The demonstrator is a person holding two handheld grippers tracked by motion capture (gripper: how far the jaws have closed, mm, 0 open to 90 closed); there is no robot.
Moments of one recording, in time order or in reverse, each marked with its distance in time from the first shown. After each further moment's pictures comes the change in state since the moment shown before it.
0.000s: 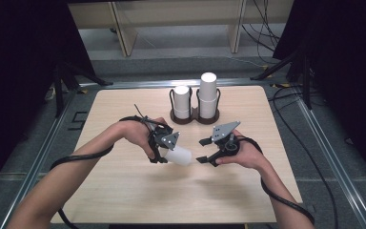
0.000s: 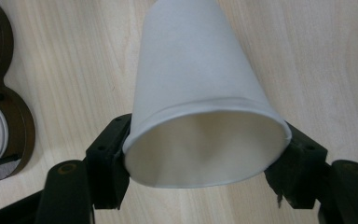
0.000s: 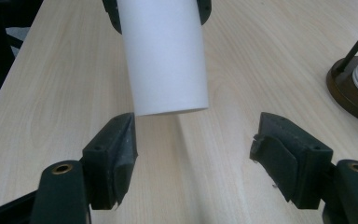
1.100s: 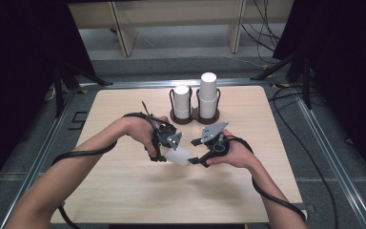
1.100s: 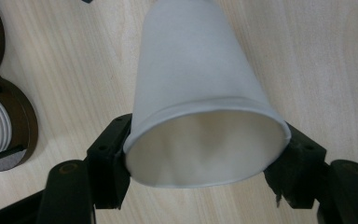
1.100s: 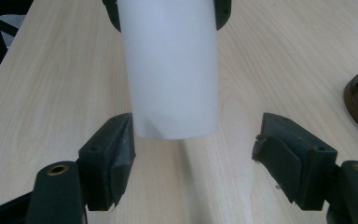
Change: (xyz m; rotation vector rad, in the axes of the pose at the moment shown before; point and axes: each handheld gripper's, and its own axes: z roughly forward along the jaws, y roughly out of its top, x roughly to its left) left arm 0.007 0.014 -0.007 0.143 -0.024 0.073; right arm 0.004 0.015 0.025 0.034 0.011 -0.033
